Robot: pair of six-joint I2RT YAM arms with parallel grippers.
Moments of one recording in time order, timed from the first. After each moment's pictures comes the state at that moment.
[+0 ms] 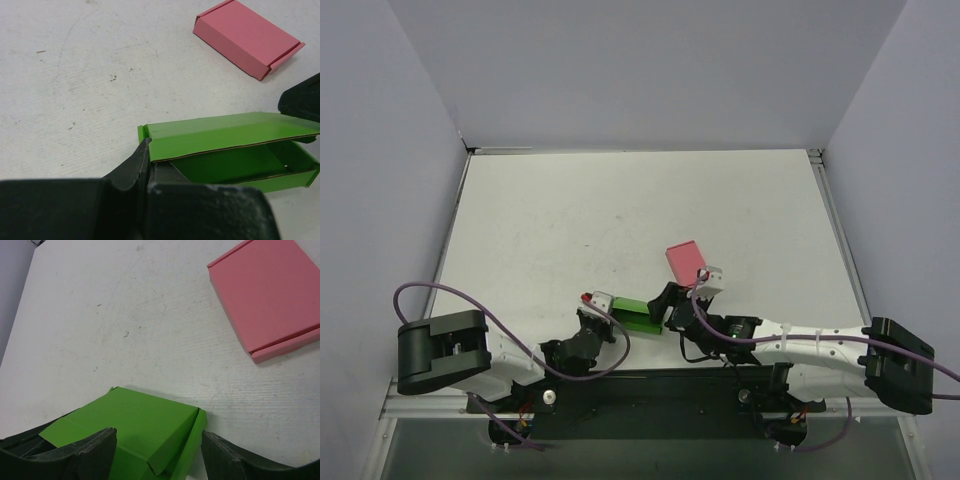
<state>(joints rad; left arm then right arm) -1.30 1.37 0.12 0.96 -0.89 -0.32 1.18 1.12 0.44 0.01 0.64 1.09</state>
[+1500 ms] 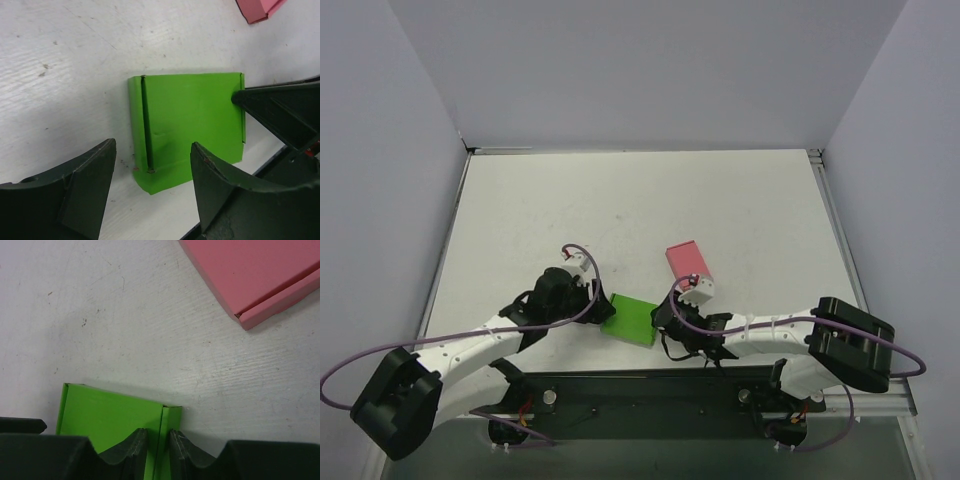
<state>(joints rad) -0.63 1.03 0.34 0.04 0.14 -0.56 1.16 1.40 0.47 0.08 0.61 1.29</state>
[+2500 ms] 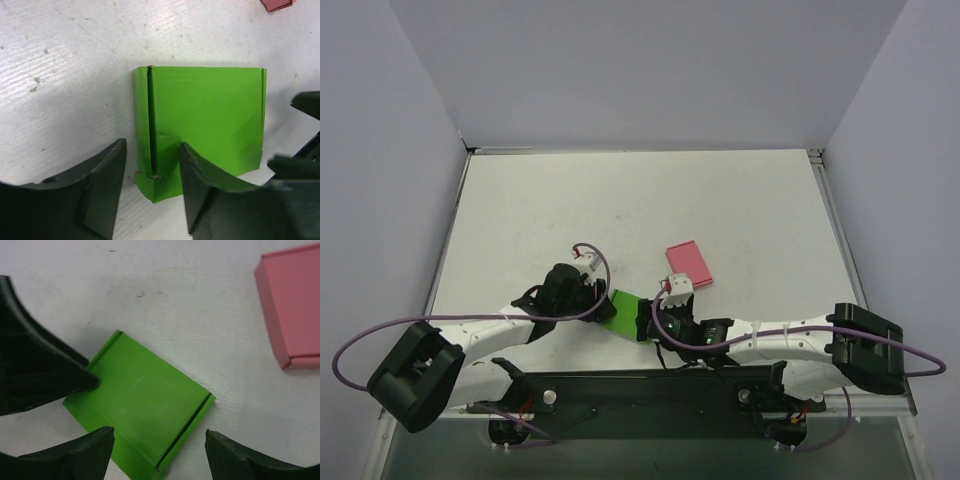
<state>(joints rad) -0.63 1.21 0.37 0.14 0.19 -0.50 1.27 1.34 0.54 -0.02 0.67 0.92</state>
